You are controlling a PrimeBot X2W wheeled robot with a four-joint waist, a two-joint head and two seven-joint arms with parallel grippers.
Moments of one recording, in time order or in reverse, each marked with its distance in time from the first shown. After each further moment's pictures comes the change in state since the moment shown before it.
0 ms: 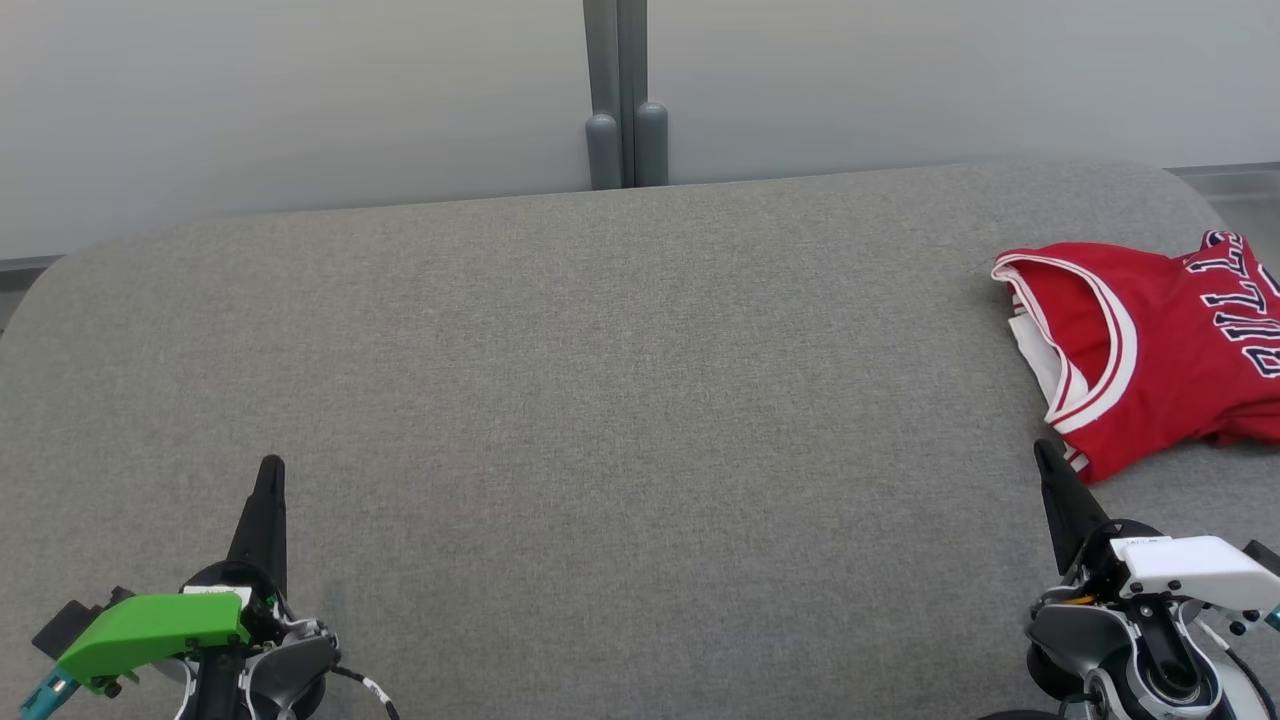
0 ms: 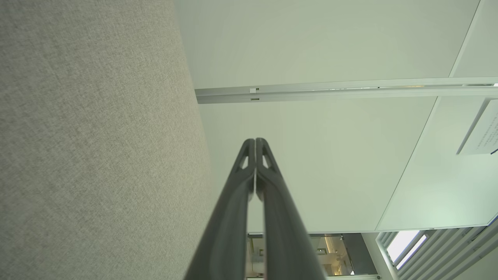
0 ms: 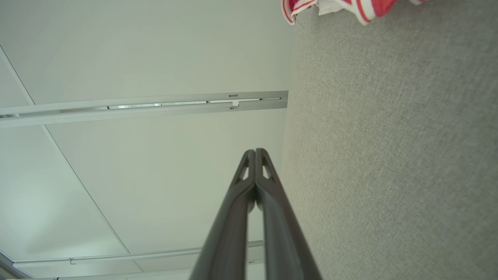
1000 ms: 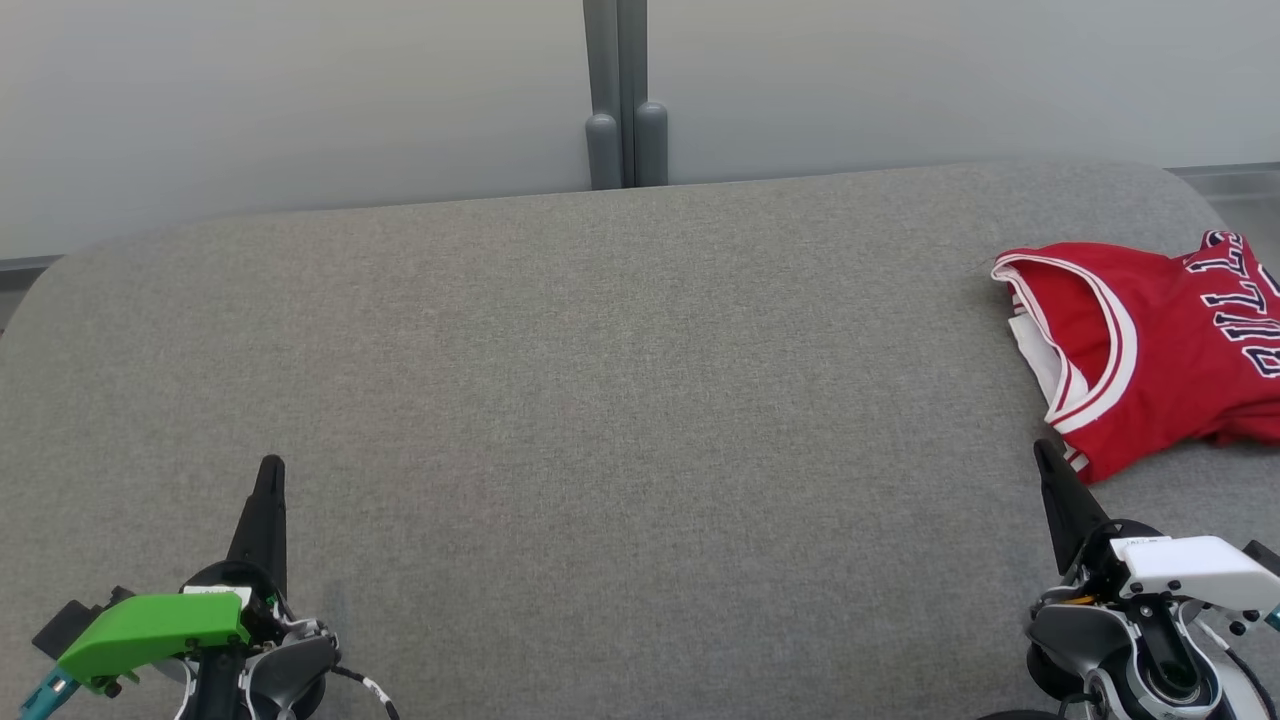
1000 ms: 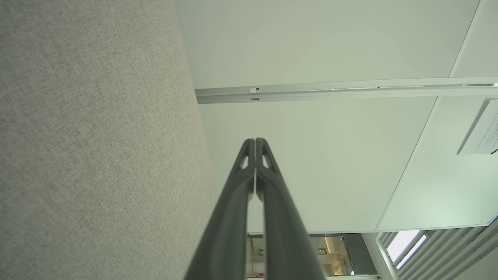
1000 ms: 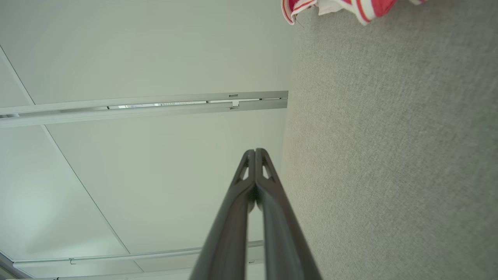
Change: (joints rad) left arm 0.000 0.000 0.000 0.000 0.000 0.000 0.000; right arm 0.000 0.000 0.000 0.000 0.000 0.000 0.000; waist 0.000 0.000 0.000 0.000
